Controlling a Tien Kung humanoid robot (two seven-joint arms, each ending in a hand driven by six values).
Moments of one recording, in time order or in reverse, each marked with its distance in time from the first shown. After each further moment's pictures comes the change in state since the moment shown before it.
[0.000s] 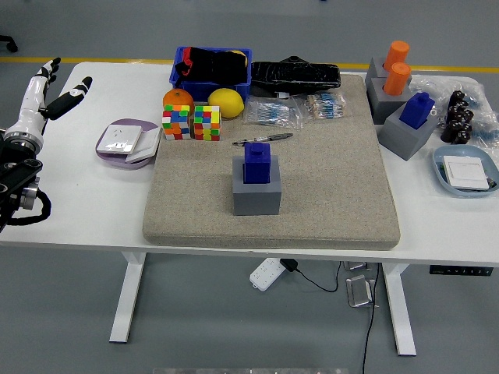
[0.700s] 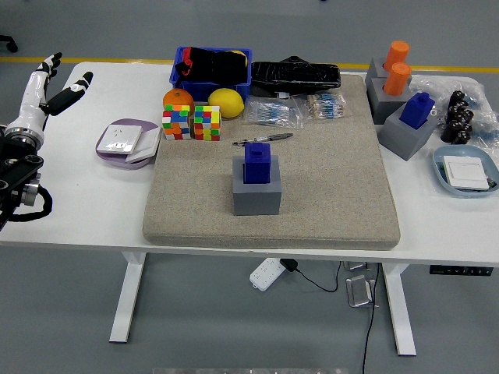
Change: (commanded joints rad) left arm -0.011 -0.003 -0.004 -0.002 0.003 0.002 -0.002; right arm 0.007 -0.002 -0.001 0.001 0.003 0.001 0.000
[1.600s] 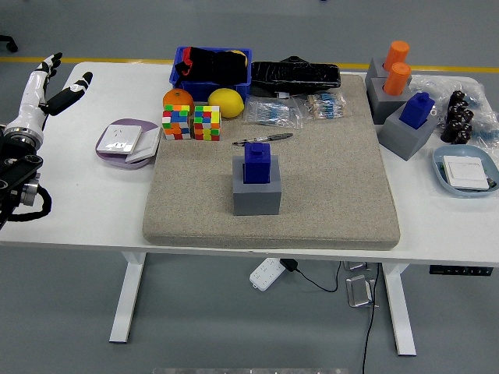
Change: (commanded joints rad) left arm 0.000 0.003 0.008 0.002 -0.001 0.000 0.000; right arm -0.002 -0.001 0.004 -0.001 -0.007 0.000 0.000
